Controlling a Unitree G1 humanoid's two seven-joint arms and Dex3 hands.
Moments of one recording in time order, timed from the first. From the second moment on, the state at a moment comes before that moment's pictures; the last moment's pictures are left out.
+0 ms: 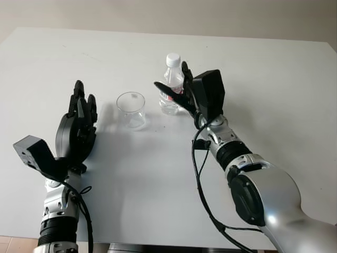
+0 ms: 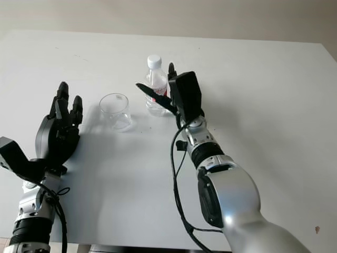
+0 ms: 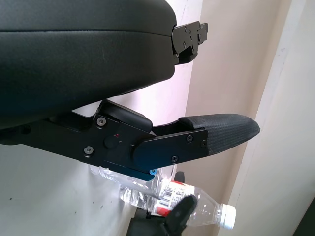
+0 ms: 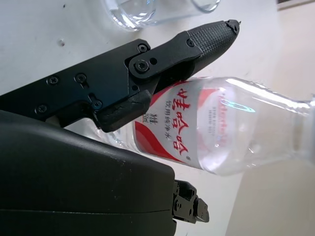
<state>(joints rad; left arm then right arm) -0.31 0.19 0.30 0.37 -0.38 -0.17 -0.35 -1.06 -0.03 -0.06 1.29 -0.09 -0.17 -0.02</state>
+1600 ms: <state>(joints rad) -0.30 0.20 0.30 0.34 -0.36 -0.16 -0.34 -1.09 -0.07 0.10 1.33 -0.33 -0.23 -0.25</state>
